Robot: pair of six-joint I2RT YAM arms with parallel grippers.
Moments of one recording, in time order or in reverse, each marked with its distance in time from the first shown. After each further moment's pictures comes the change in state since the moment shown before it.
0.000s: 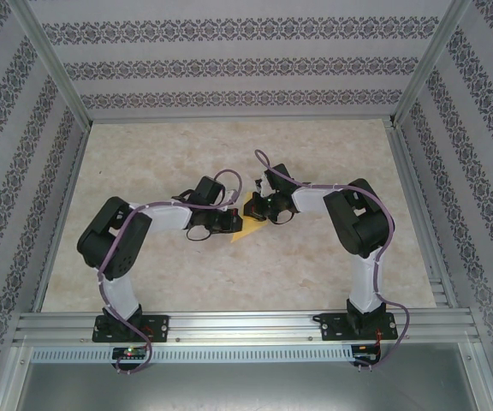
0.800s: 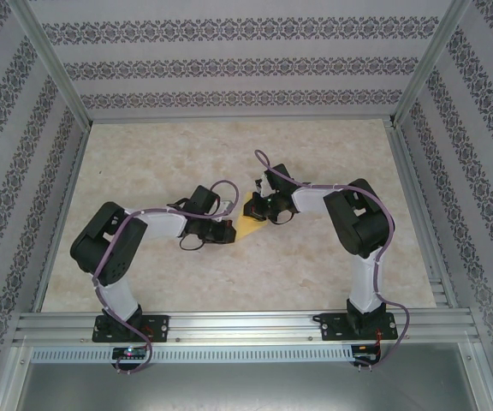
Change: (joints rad) left arm 0.000 -0.081 -0.126 -0.036 -0.019 0.085; right arm 0.000 -0.003 -0.001 0.000 0.005 0.002
